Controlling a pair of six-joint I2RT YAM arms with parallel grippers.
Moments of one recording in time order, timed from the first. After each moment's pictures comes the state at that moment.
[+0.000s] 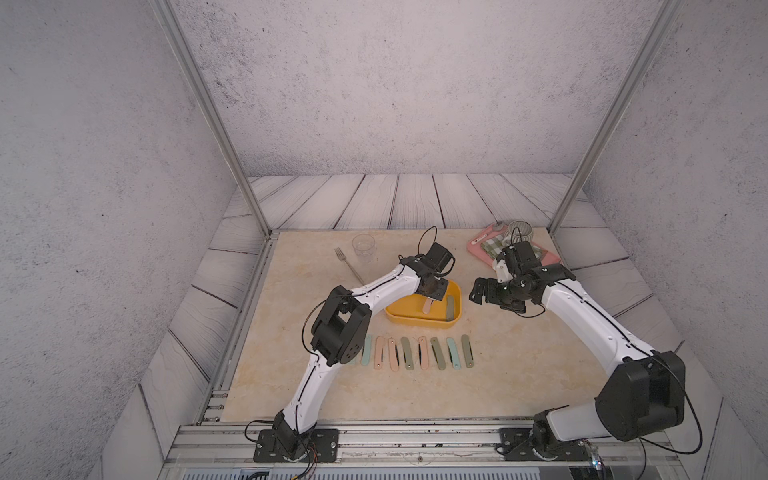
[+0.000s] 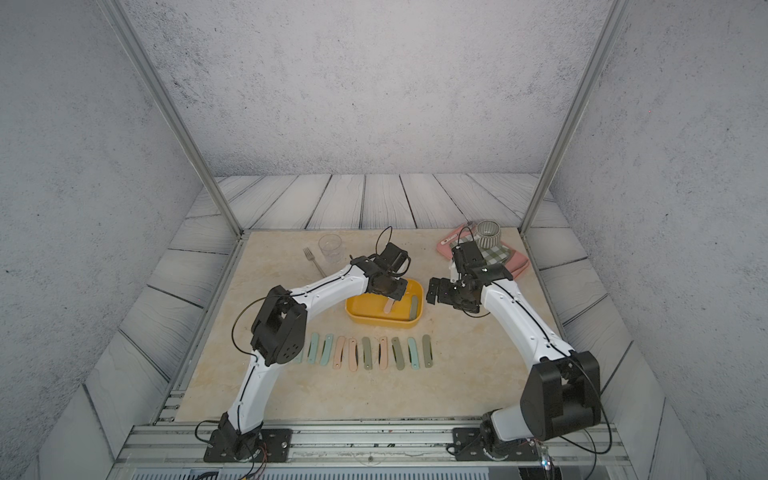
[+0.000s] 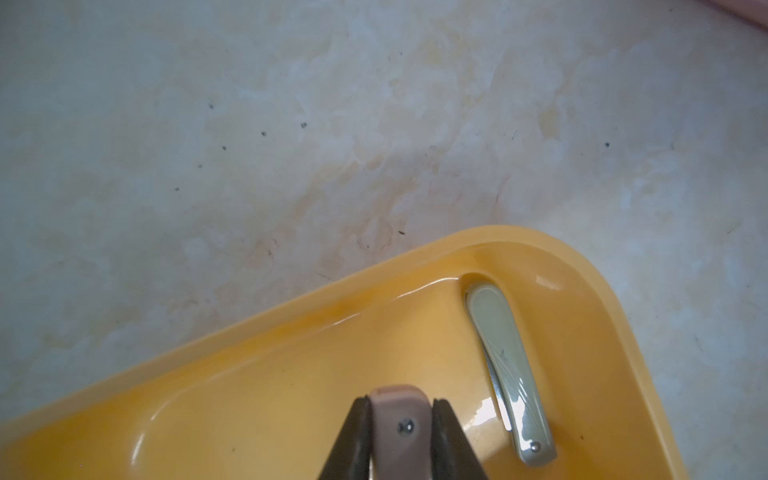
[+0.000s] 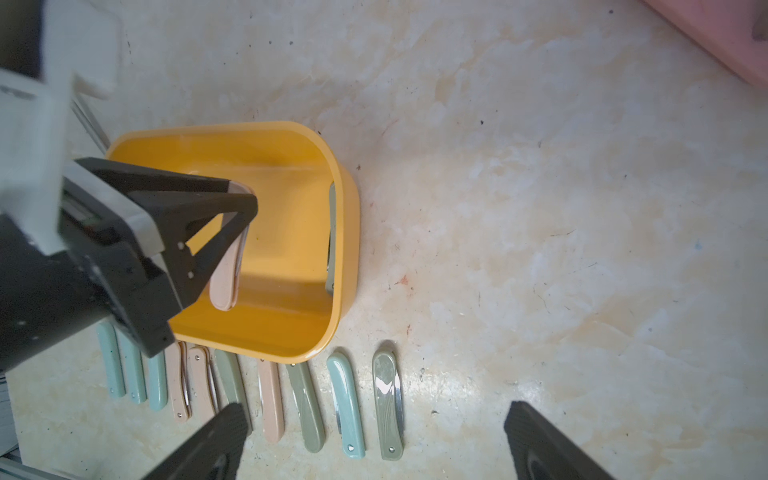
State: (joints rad) left arm -0.78 2.25 1.92 -0.69 -0.05 -0.25; right arm 0.26 1.43 1.22 -0.91 -0.18 0.38
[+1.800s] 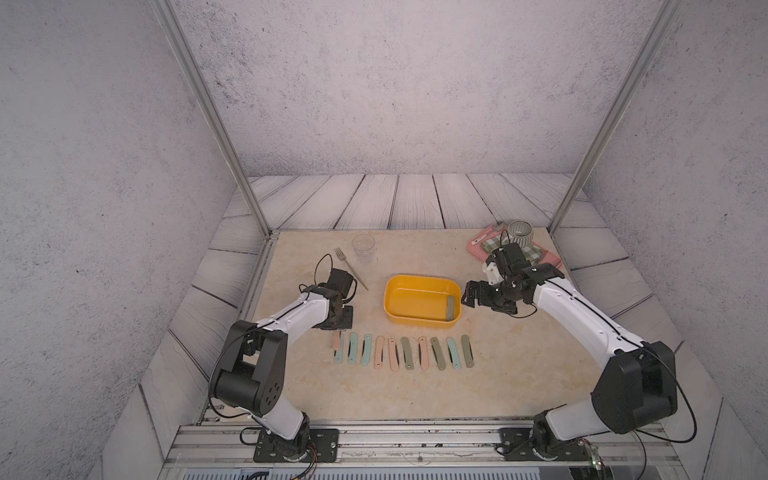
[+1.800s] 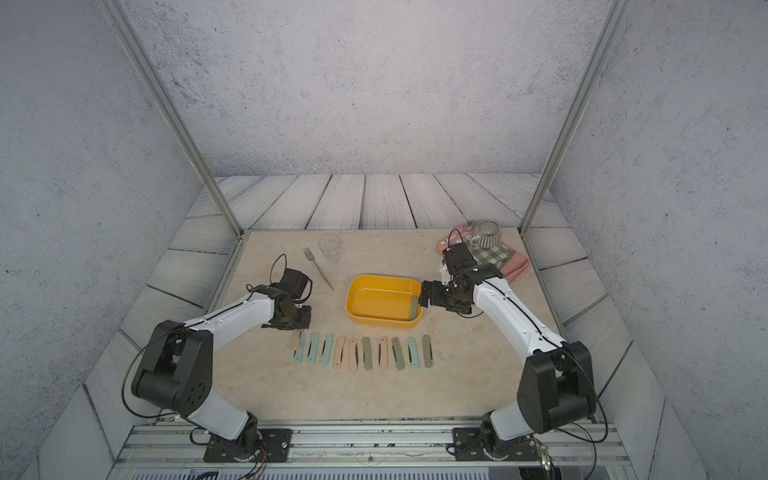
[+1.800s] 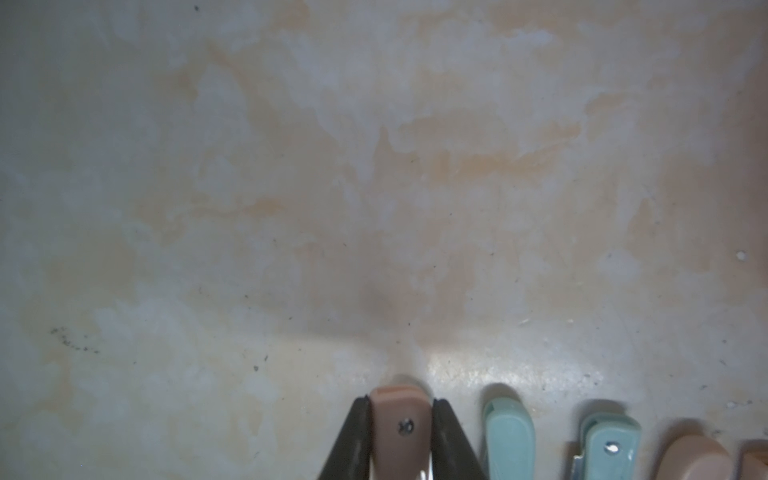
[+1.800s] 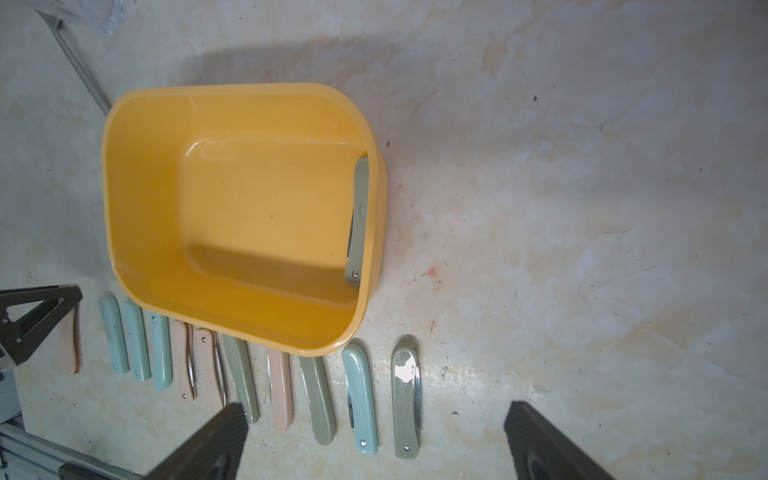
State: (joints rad) left arm -0.32 1.59 0.96 -0.67 -0.14 -0.28; right arm 0.31 1.47 1.22 -0.90 -0.21 0.38
